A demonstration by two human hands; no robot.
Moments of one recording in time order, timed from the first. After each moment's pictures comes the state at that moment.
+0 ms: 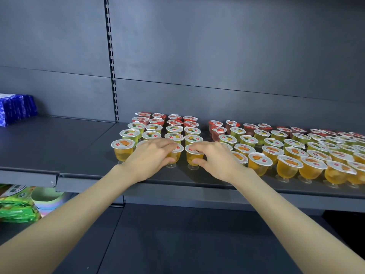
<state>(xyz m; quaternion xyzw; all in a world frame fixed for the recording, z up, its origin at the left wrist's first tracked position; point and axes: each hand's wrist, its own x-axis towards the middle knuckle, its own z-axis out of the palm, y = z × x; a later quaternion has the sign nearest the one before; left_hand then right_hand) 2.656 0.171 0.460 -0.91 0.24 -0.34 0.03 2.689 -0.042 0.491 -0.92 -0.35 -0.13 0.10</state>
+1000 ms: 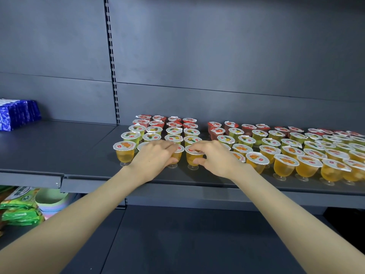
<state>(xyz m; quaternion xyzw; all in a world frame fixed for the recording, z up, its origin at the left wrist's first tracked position) 2.642 0.154 0.474 -0.93 0.20 -0.31 0.08 2.694 -0.042 0.494 -0.92 -0.35 -0.10 0.13</state>
